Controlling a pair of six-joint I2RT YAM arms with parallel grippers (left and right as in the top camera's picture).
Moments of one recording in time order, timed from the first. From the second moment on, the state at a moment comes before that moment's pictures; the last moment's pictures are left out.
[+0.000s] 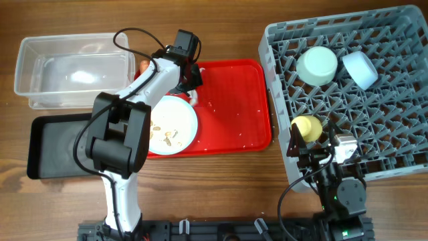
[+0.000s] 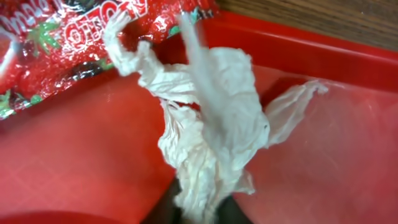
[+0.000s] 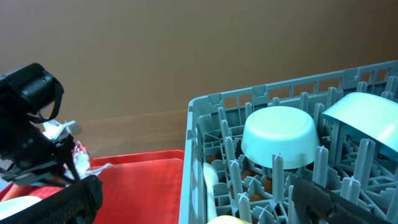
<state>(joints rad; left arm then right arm) -0.34 2.13 1.53 -0.69 -0.01 -0.57 0.20 0.02 0.01 0.01 0.05 0.20</state>
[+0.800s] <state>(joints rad) 0.15 1.90 1.65 -0.86 -0.12 -0.51 0.20 0.02 0.01 0.01 0.05 0.20</state>
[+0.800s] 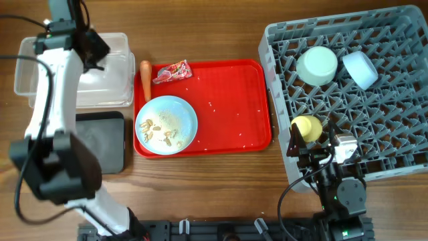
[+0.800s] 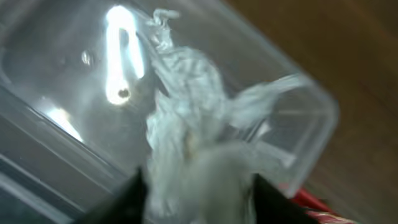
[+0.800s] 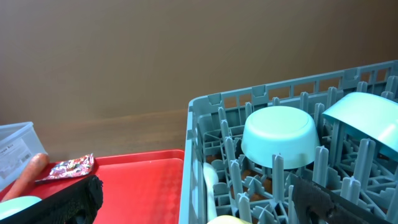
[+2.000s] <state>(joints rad) -0.30 2.19 1.64 -0.72 -0.16 -0.01 0.20 0.02 0.01 0.01 0.05 0.20</state>
